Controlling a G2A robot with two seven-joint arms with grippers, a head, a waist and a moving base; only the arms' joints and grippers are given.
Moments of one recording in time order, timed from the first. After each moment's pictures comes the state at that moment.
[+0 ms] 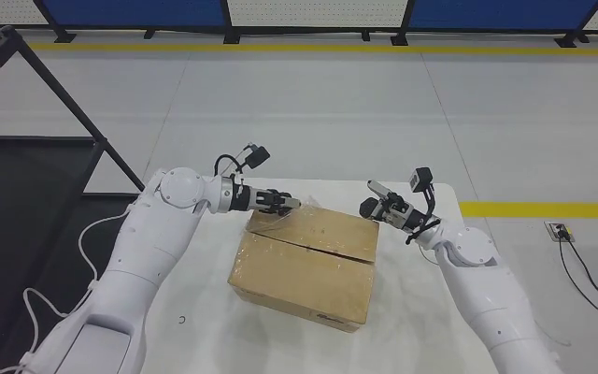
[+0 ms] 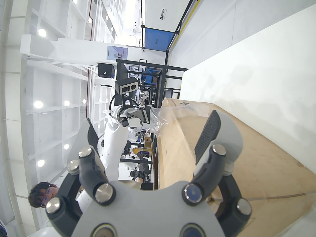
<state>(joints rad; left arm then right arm) 0.15 -1.34 -0.91 -0.58 -0.07 -0.45 -1.24 -0.55 -1.27 1.22 -0.81 0.38 -0.36 0.89</state>
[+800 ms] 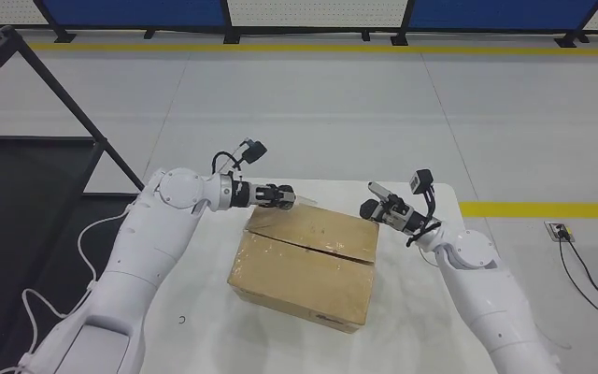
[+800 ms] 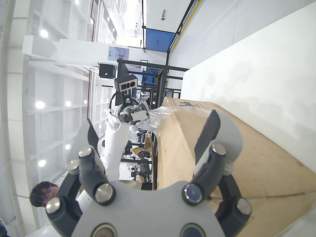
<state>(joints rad) 0.15 -1.33 -0.93 -0.58 -0.06 -0.47 -1.14 -0.57 -1.26 1.23 -0.83 0.39 -0.37 0.88</state>
